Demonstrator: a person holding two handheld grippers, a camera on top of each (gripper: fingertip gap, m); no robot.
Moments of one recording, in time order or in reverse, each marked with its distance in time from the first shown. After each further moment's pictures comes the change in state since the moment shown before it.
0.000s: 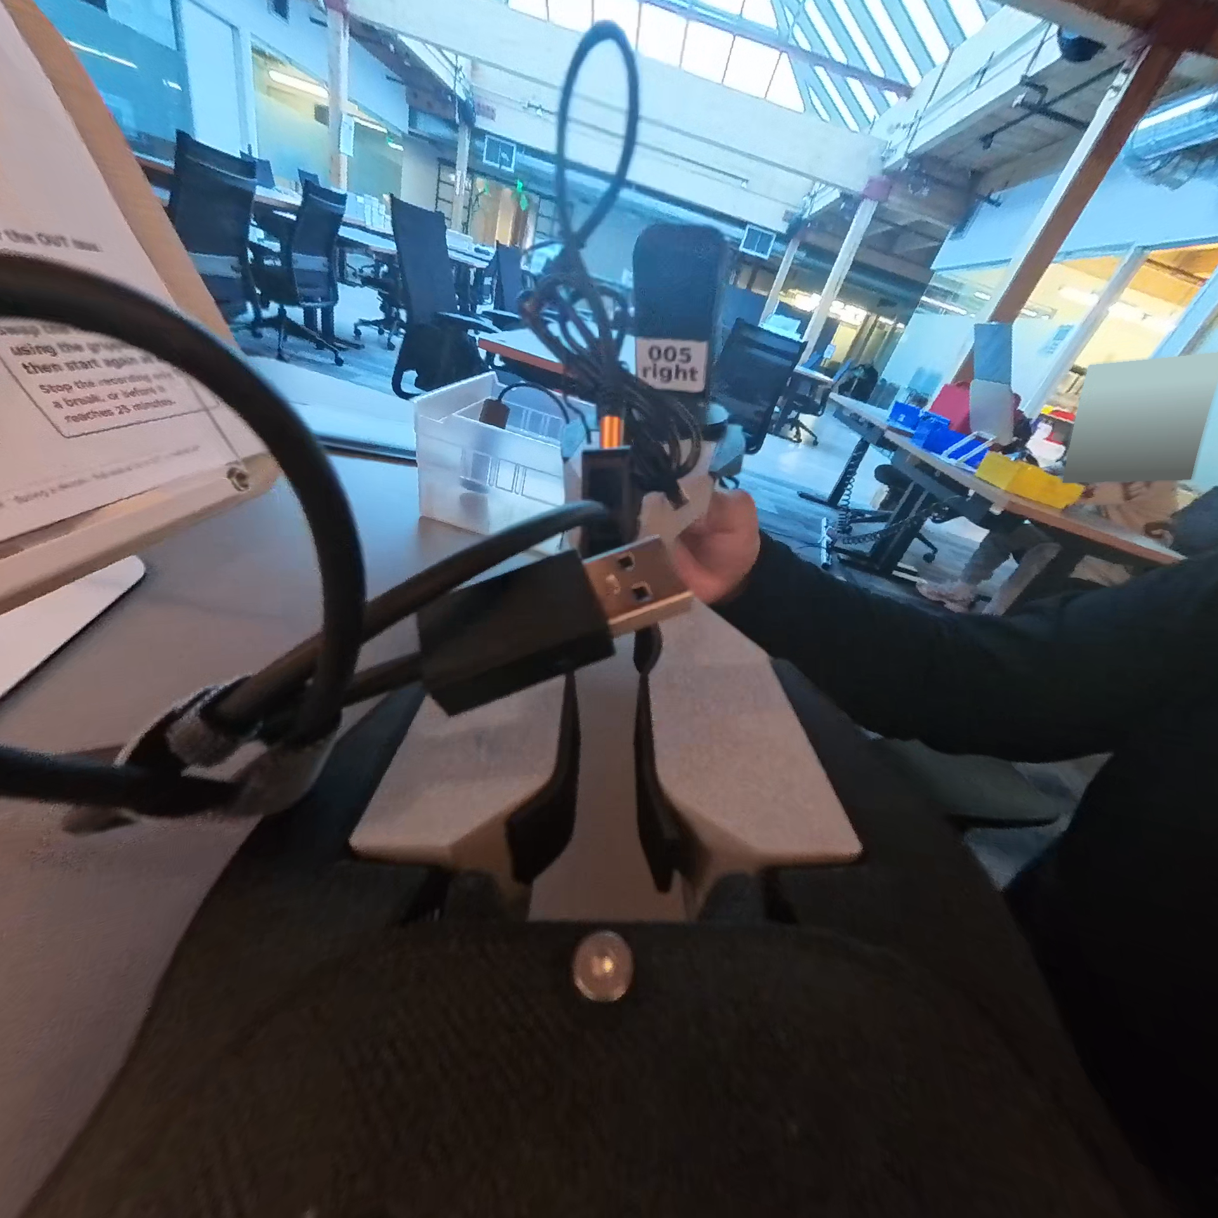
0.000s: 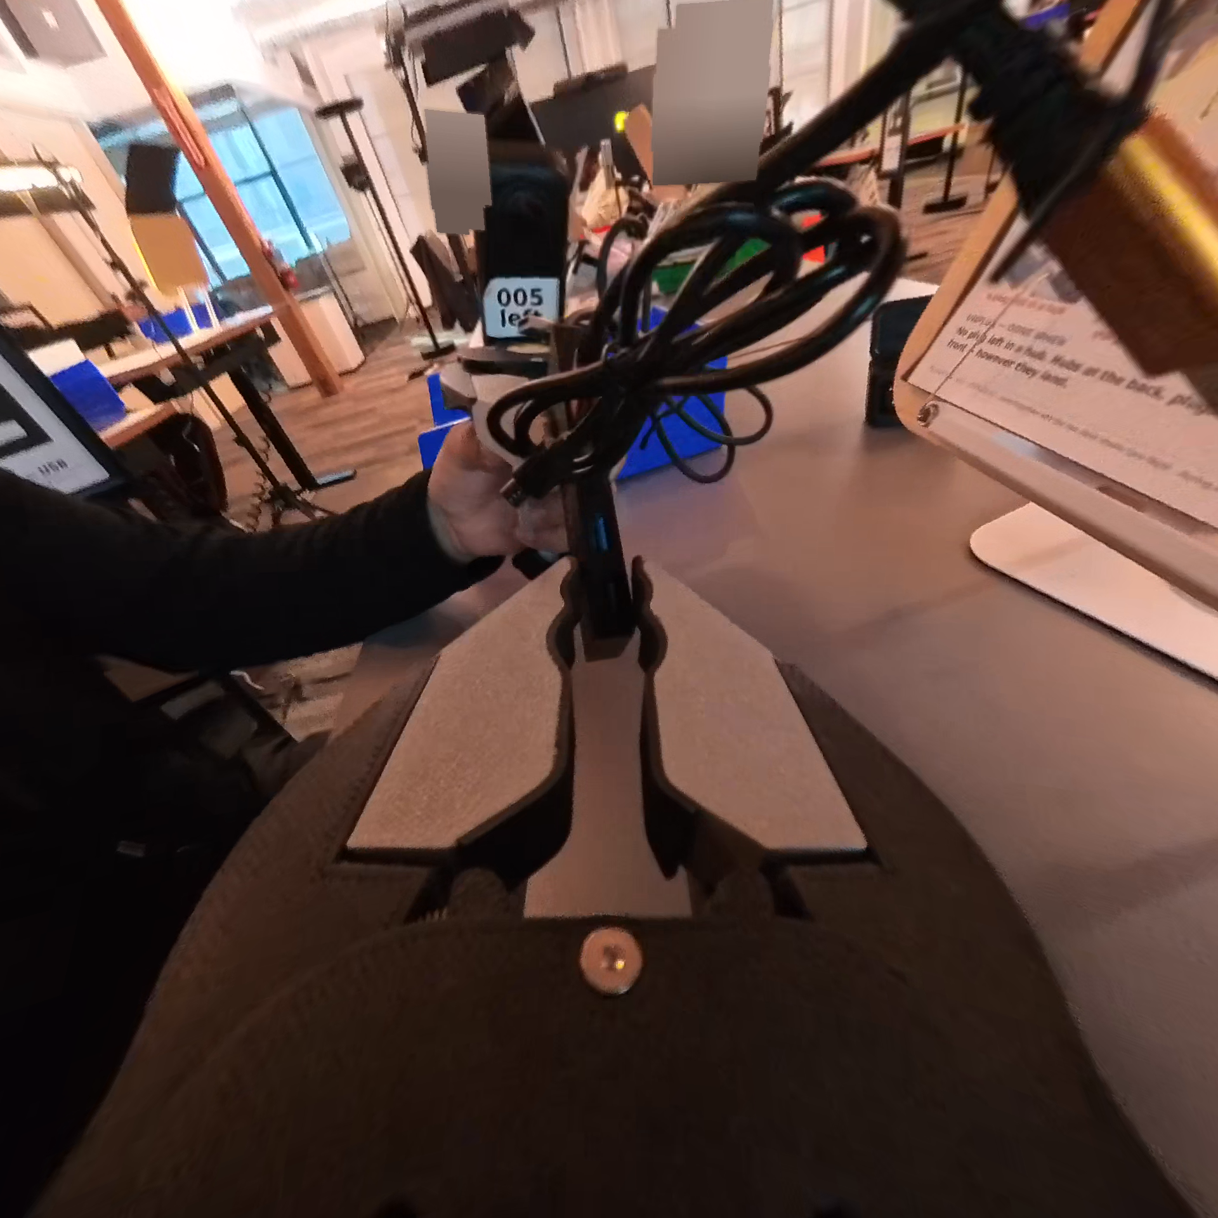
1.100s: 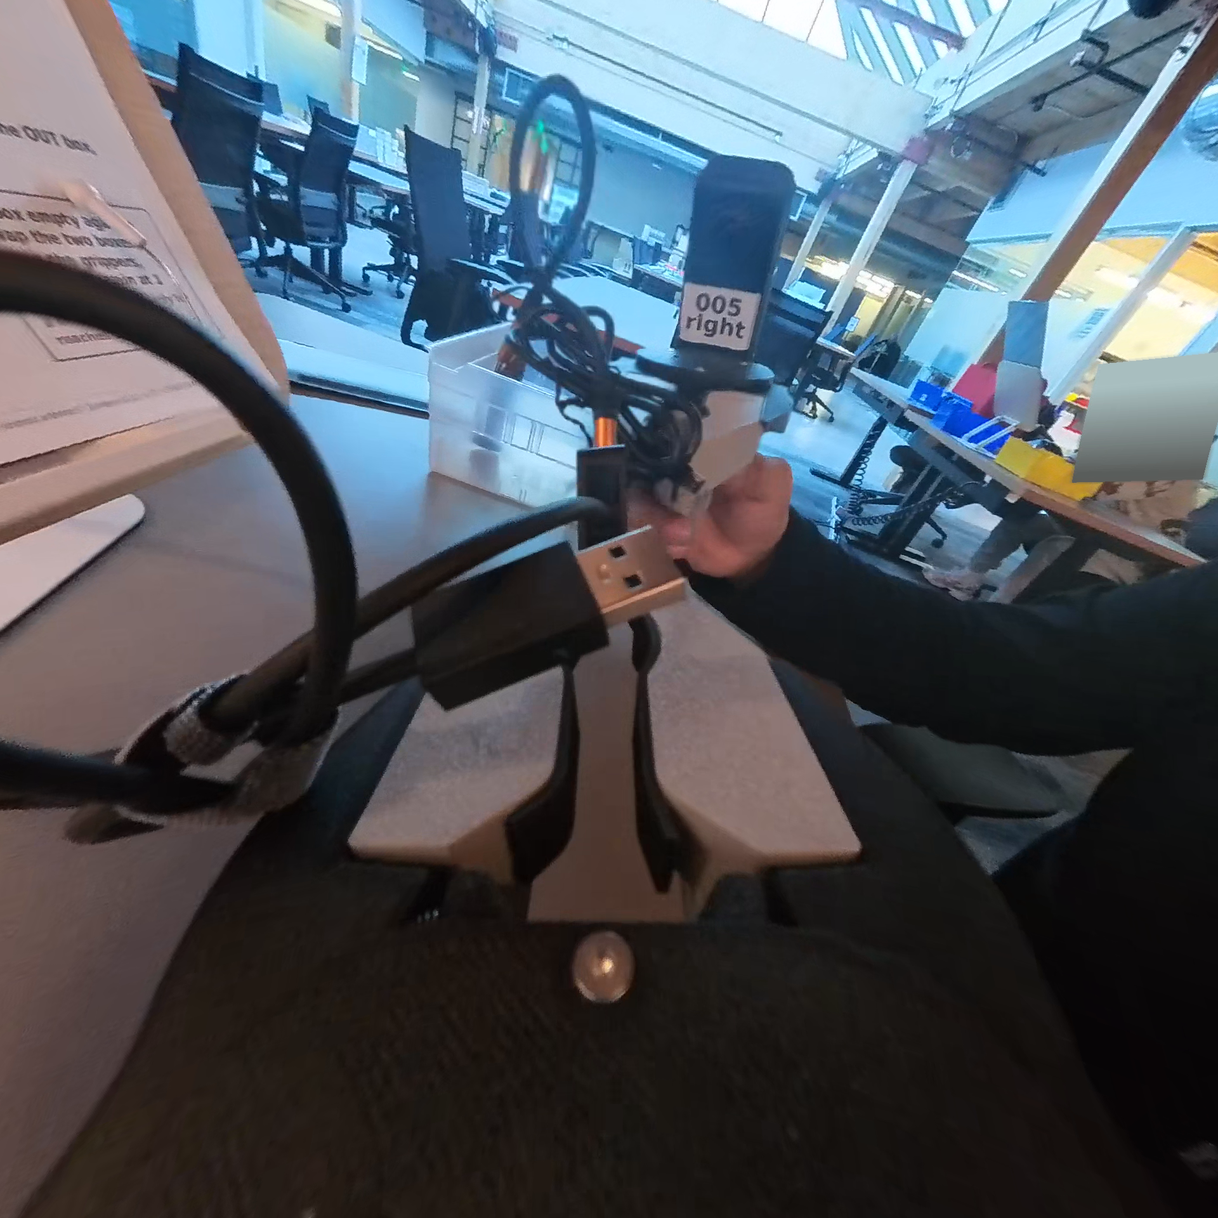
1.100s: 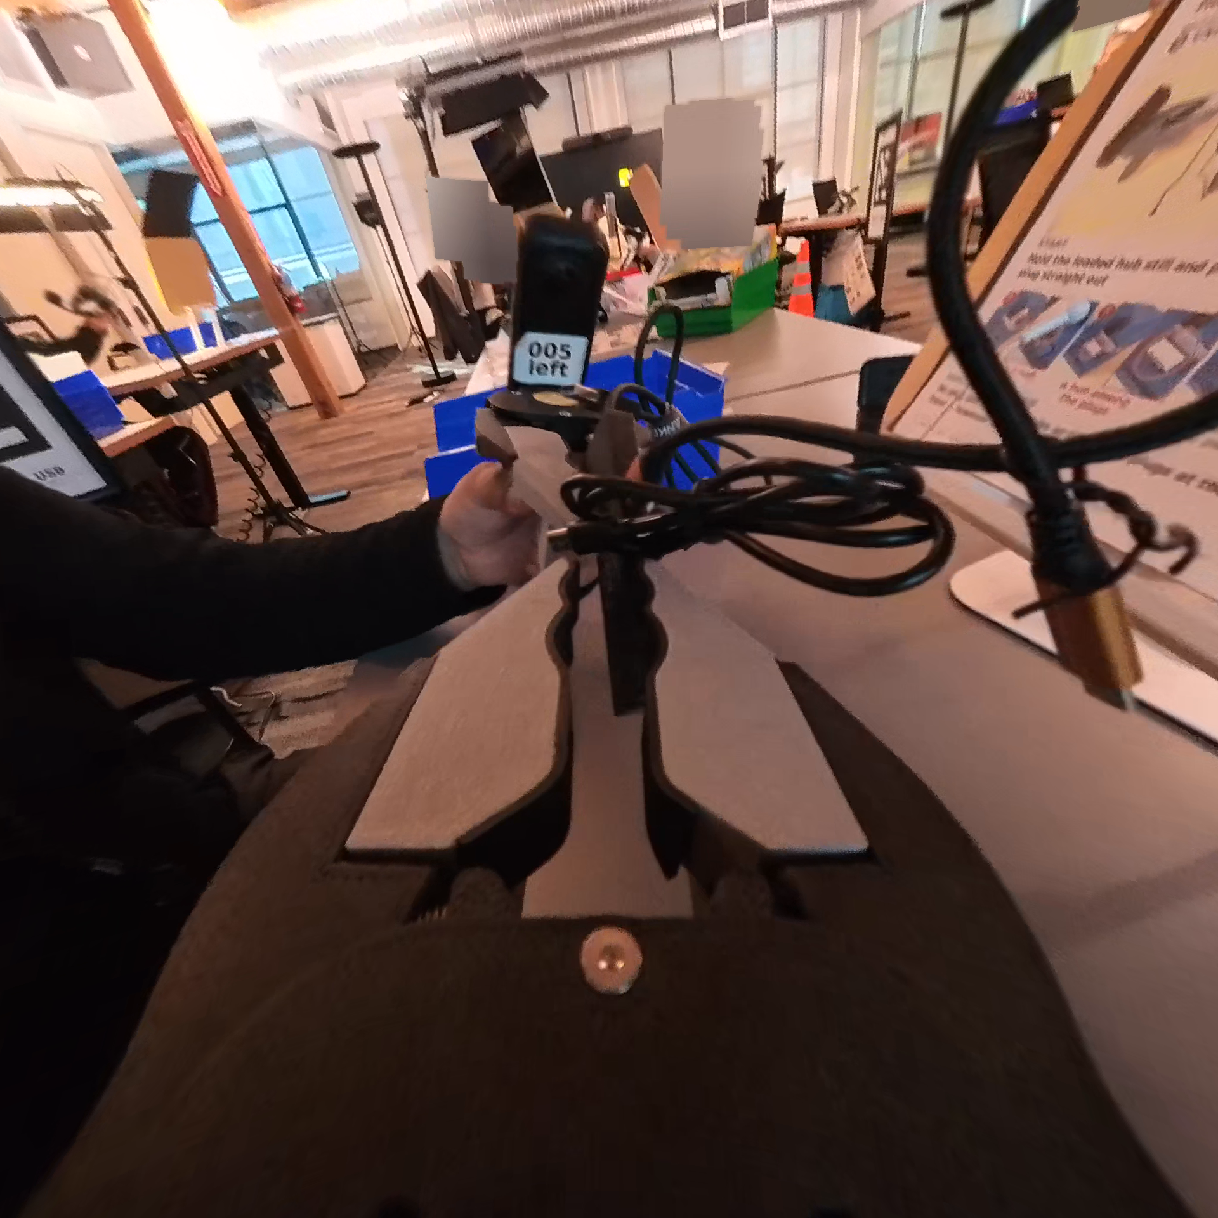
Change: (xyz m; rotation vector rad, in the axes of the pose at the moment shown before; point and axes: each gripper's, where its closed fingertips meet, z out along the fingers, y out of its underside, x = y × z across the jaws) left arm -0.010 0.015 0.004 -0.060 -0.030 -0.043; right arm -0.003 -0.010 -0.006 0.061 0.002 -0.044
